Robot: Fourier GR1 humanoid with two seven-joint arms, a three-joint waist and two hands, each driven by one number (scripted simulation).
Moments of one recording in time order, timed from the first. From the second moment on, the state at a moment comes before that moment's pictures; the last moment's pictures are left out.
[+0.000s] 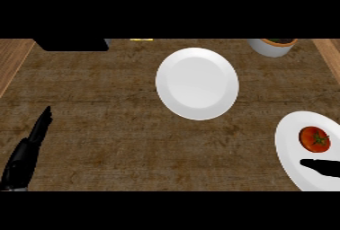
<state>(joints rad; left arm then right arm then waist) 0.10 0.35 0.06 -1.48 -0.13 0.06 -0.15 0.08 -0.47 -0.22 -1.38 0.14 -0.04 0.21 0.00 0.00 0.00</state>
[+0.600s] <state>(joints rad) 0.08 0.31 0.11 -1.50 -0.17 0.01 -0.12 -0.04 -0.41 -0.27 -1.15 0.20 -0.05 0.02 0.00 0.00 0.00</state>
